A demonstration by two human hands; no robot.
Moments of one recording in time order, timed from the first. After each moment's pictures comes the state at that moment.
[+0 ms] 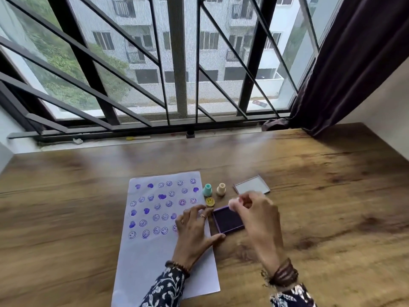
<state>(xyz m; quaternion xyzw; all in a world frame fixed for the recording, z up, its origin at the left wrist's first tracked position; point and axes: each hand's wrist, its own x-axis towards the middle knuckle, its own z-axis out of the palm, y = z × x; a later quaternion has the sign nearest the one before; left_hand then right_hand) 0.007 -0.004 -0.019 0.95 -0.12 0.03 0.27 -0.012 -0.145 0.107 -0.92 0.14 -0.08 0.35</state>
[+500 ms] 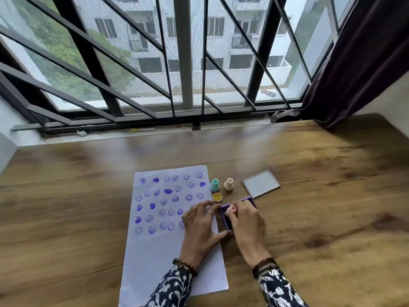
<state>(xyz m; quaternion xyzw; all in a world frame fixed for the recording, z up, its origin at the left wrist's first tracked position) 0.006 -0.004 -0.019 0.95 -0.12 0.00 0.29 -0.005 -0.124 0.036 -0.96 0.12 -0.03 0.24</state>
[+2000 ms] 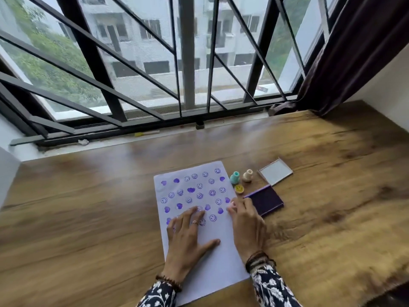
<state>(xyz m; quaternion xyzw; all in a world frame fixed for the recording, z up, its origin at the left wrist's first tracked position) -0.015 0.114 -0.015 0.95 -0.15 -0.03 0.26 -0.021 -0.038 0.016 -0.96 0.15 -0.11 0.19</state>
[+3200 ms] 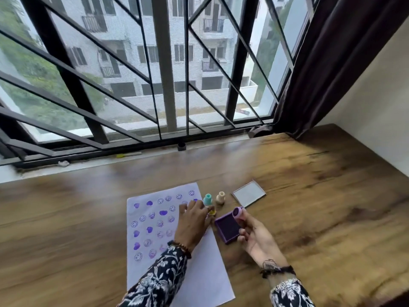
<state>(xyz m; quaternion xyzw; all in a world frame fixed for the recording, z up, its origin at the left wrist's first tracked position) 0.059 0.009 0.013 0.96 -0.23 -0.01 0.14 -0.012 -0.138 0.060 -0.40 0.37 0.05 0.84</state>
